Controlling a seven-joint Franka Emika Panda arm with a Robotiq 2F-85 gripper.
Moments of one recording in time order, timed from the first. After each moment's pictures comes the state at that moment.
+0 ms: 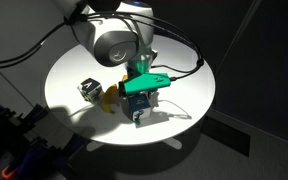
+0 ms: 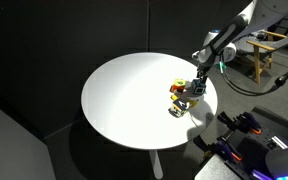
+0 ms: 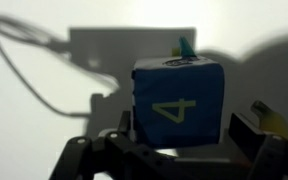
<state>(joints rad) -0.38 0.67 -0.02 -2.06 -0.05 2.70 -1.16</state>
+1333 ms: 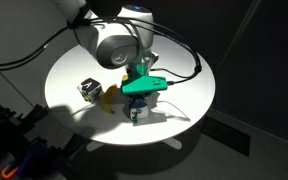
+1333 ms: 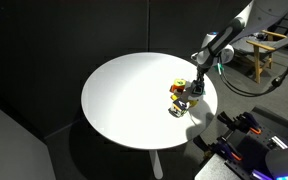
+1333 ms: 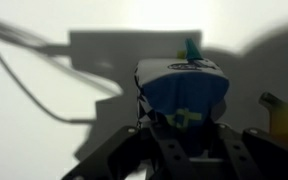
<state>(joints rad) -0.38 0.70 -0.02 -2.03 -0.05 2.70 -1.05</state>
